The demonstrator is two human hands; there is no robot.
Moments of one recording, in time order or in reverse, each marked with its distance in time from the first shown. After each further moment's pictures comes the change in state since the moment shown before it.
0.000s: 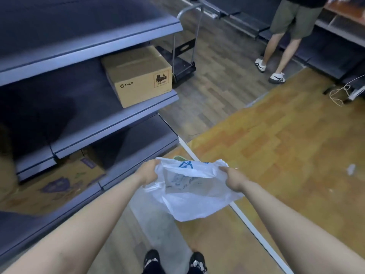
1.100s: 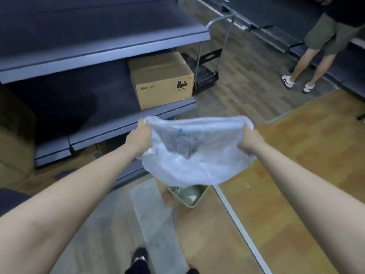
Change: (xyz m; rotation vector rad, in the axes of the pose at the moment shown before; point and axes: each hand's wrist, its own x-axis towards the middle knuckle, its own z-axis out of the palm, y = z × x) left_hand 0.014 0.004 -0.099 0.089 0.399 -0.219; right_hand 0.043 -0.065 -0.131 -0.038 0.389 -0.016
